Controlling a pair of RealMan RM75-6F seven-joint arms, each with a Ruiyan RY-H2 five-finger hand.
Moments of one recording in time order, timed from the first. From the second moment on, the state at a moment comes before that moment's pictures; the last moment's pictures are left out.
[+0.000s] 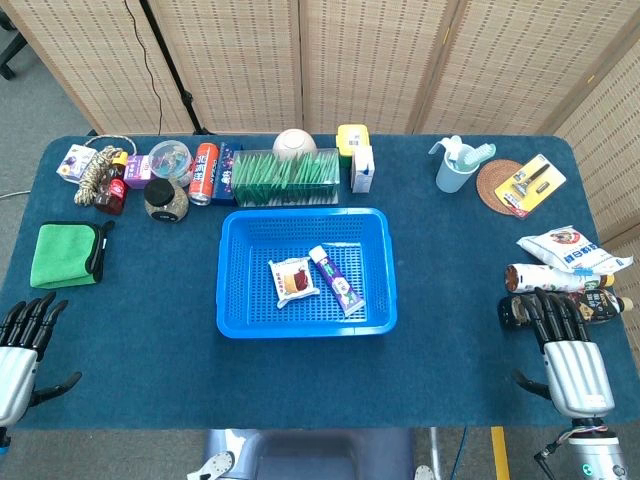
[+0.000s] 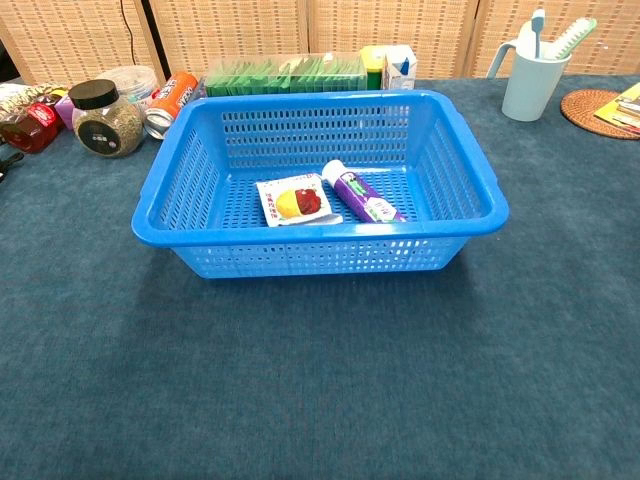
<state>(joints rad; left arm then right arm) -0.01 -1.12 0.04 -1.64 1.67 1.60 0.03 0.05 -1.11 0.03 -1.82 -1.57 1.52 -0.23</state>
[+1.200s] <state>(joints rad) -0.45 -1.09 -0.22 -2.00 1.34 1.10 0.42 0.08 -1.11 0.09 -1.79 -1.45 1.47 -0.21</state>
